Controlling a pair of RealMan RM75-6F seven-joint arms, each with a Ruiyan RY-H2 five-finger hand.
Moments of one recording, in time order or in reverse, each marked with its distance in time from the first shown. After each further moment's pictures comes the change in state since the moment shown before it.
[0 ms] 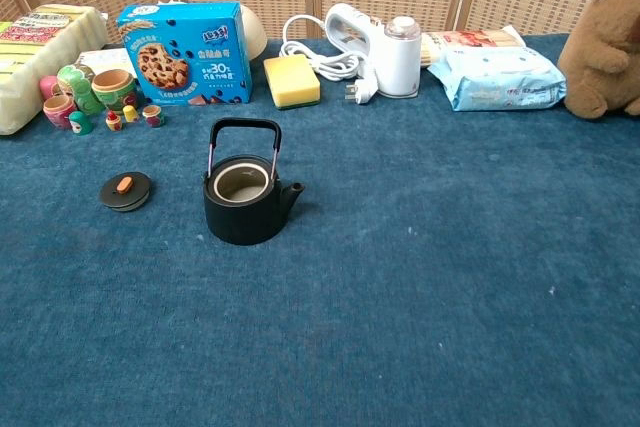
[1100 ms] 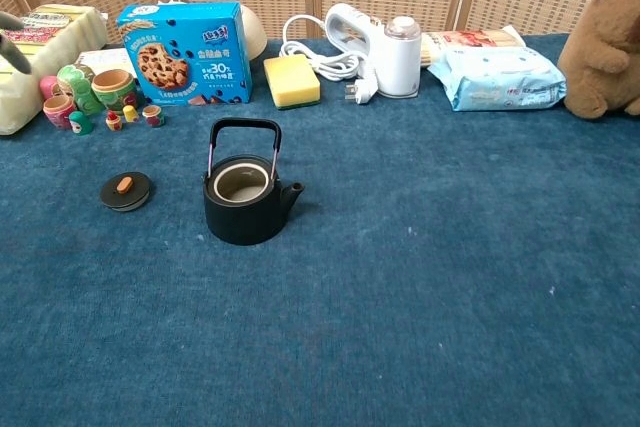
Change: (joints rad) left arm -0.406 -0.288 -0.198 0.130 -0.285 -0.469 0.339; right arm 0.019 0.051 -0.005 -0.024 0.050 -0.084 0.100
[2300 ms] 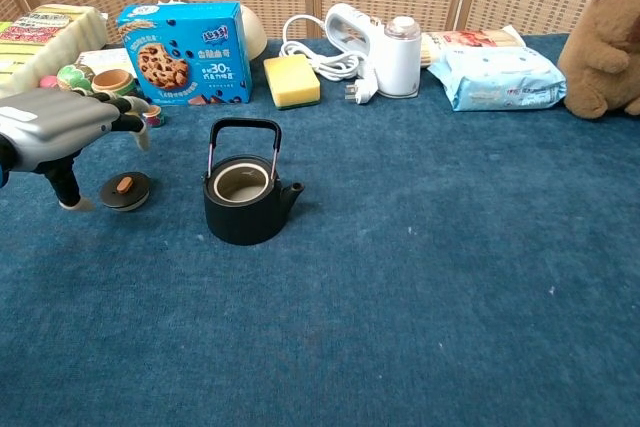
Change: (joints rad) left arm -0.205 -0.286 0.033 0.053 -0.350 -0.046 0.468; right arm 0.005 0.036 -0.001 0.004 0.011 -0.022 0.082
